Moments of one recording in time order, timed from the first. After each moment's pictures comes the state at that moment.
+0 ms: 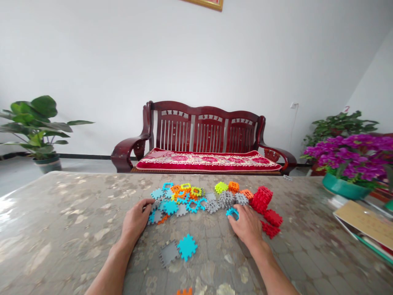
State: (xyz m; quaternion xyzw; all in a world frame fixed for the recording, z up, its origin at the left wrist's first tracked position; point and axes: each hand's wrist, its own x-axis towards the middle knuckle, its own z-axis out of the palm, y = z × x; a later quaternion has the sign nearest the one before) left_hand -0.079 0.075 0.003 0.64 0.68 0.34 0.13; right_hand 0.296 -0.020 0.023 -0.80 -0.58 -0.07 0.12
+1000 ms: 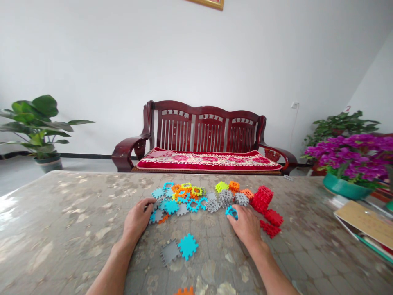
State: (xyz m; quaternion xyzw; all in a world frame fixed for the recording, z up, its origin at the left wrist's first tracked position) left_hand -0.079 0.076 0.002 0.66 0.67 0.31 0.11; right_hand 0.295 -0.018 0.017 -0.78 -0.60 -0.08 0.12
